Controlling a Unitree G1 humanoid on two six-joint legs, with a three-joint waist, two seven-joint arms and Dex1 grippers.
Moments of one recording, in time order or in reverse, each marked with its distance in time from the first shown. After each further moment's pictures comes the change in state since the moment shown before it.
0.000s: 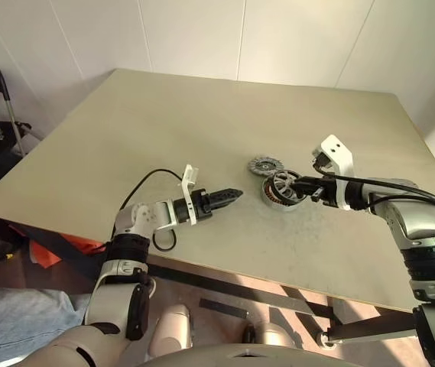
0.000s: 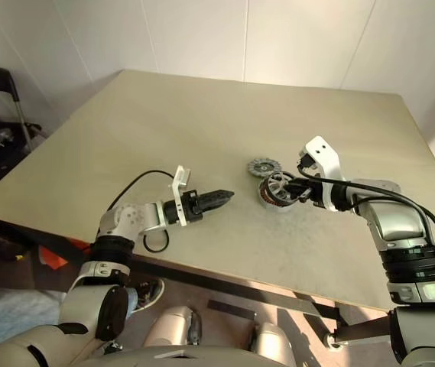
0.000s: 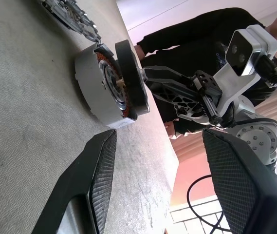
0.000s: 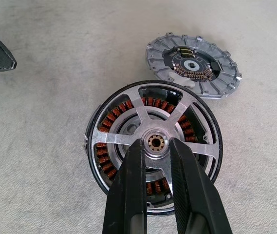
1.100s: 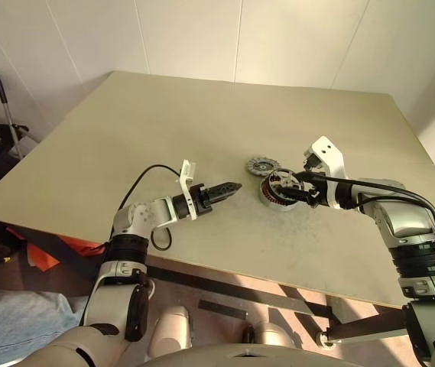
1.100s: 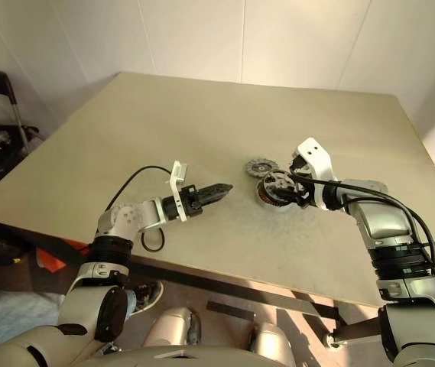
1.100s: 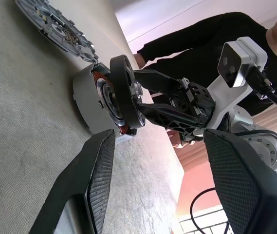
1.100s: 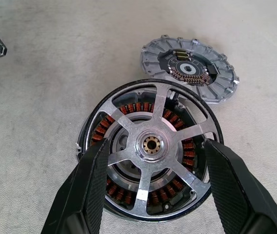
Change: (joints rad) left arm 0.003 0.008 -0.010 -0.009 -0.046 -0.048 0.056; right arm -0.026 0.050 0.032 0.037 -0.036 -0.028 -0.044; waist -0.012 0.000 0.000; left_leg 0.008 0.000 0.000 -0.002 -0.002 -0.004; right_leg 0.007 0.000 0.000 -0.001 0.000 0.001
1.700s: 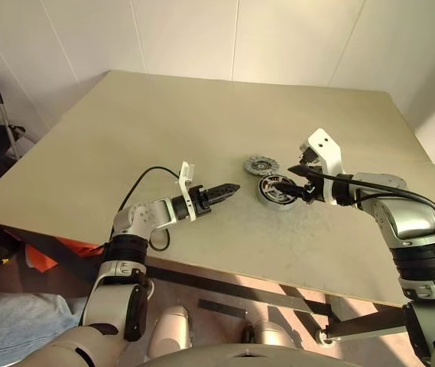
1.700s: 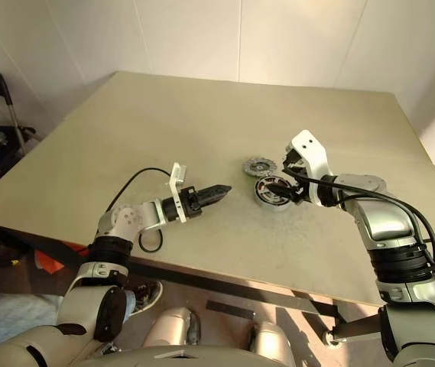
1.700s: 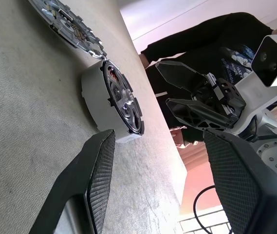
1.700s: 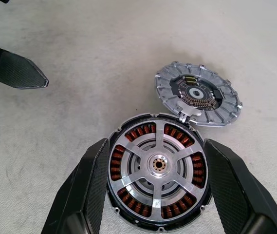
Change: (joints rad) left arm 0.000 0.006 -0.006 0.027 0.000 -0.022 0.000; right arm -0.001 0.001 -0.009 -0.151 0.043 0.090 -0.034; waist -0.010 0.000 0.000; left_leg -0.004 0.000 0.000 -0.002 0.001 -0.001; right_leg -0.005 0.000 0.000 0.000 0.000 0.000
